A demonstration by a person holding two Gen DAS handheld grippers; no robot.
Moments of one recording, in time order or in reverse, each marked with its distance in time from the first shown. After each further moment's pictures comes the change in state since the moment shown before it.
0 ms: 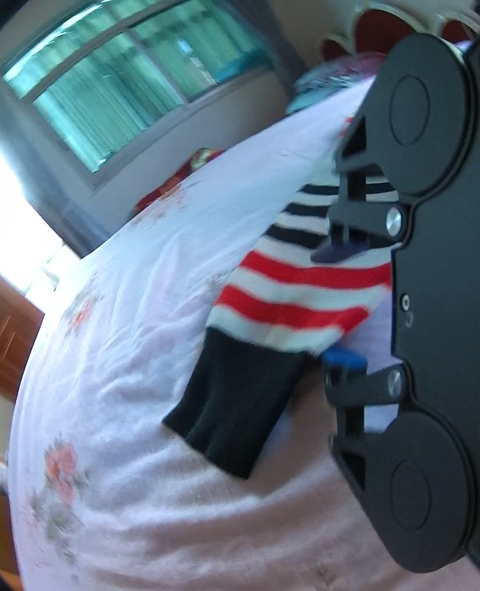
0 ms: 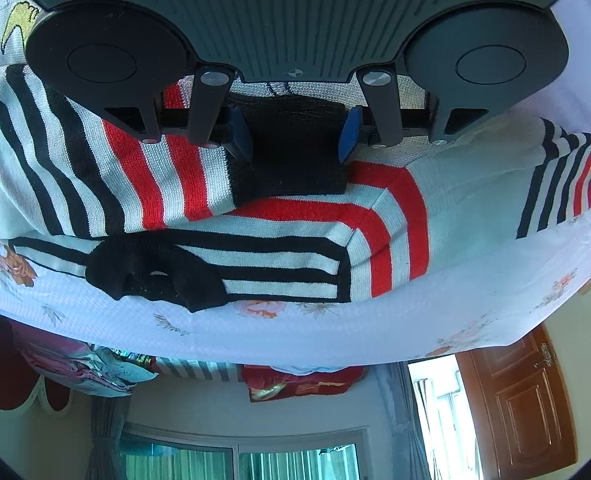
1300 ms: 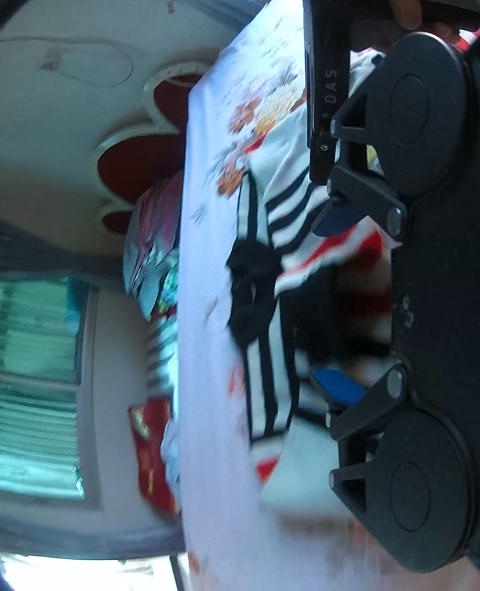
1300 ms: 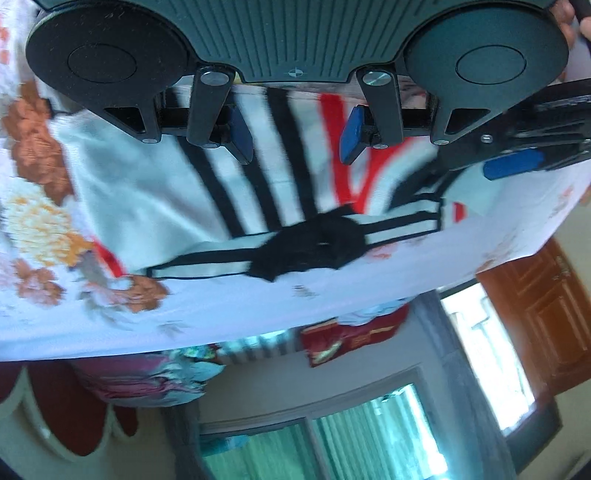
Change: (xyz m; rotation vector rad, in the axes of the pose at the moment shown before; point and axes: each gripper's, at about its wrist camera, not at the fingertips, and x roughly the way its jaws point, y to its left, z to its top) left arm 0.003 -0.278 -0.217 1.003 0.105 -0.362; right arm -0.106 -0.144 -0.014 0.225 -0.116 0.037
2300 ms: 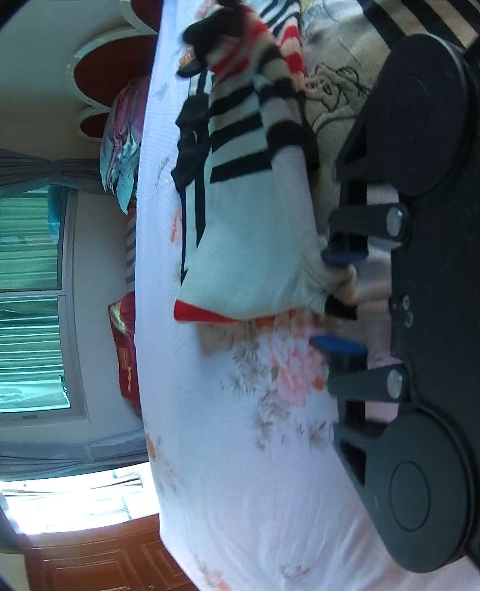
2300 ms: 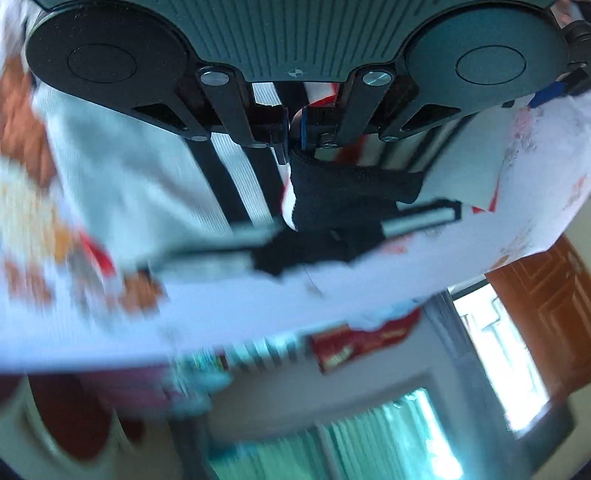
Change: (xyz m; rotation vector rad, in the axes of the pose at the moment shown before) left arm 0.004 0.072 -0.055 -0.017 0.056 0.303; right arm 0.039 -0.022 0.010 0.071 0.048 -0.047
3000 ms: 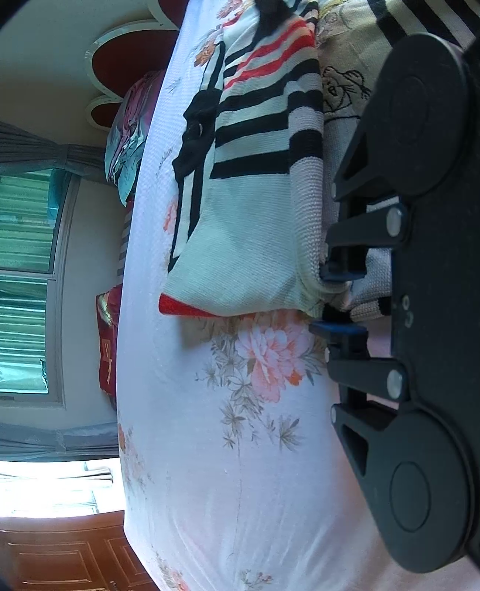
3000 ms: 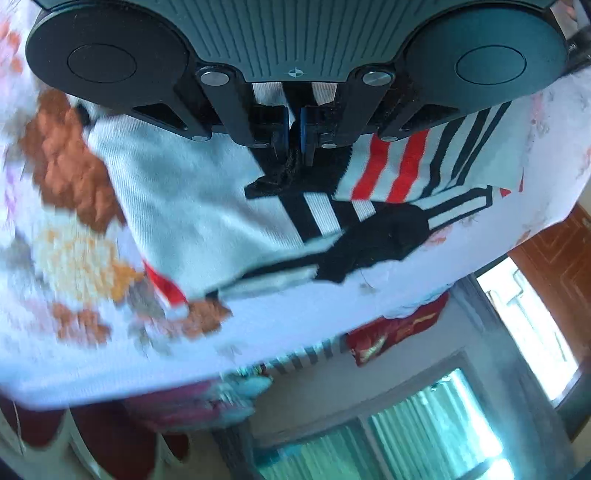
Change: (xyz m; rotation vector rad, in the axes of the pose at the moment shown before) left arm 0.005 0.014 -0.006 -0.099 0.042 -0.021; right arm -0.026 -0.037 -0.007 0.052 -0.065 -0.055
